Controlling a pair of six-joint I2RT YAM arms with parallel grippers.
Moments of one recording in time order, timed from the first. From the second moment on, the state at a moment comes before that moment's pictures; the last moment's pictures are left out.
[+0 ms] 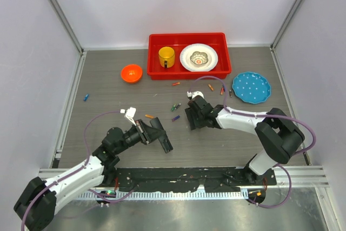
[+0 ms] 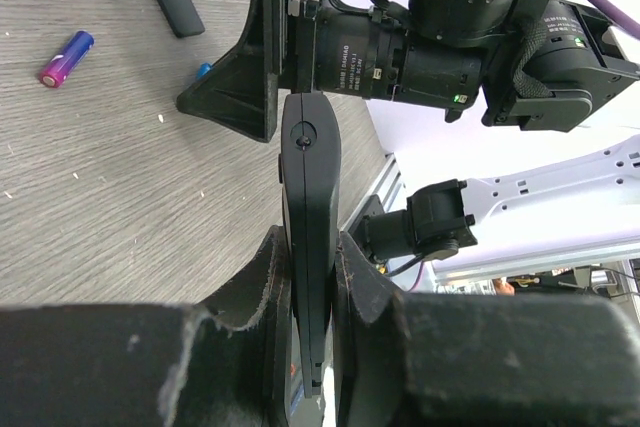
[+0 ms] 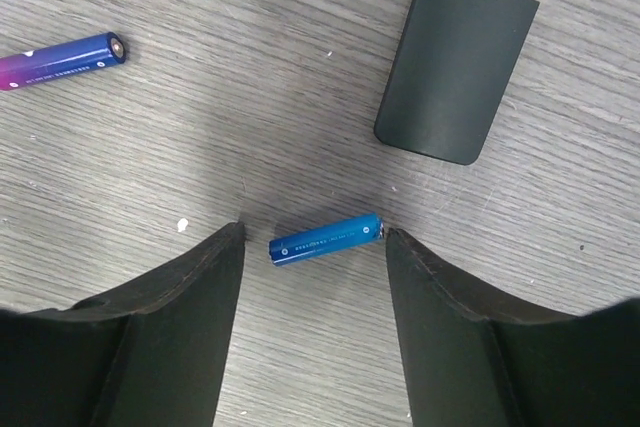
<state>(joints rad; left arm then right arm) -0.69 0.68 0.05 0.56 0.28 -1.03 0.77 1.57 0.80 -0.25 0.21 0.35</state>
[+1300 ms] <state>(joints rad) -0.69 0.64 0.05 0.59 0.28 -1.04 0.75 1.26 0.51 -0.25 0.43 1.31</state>
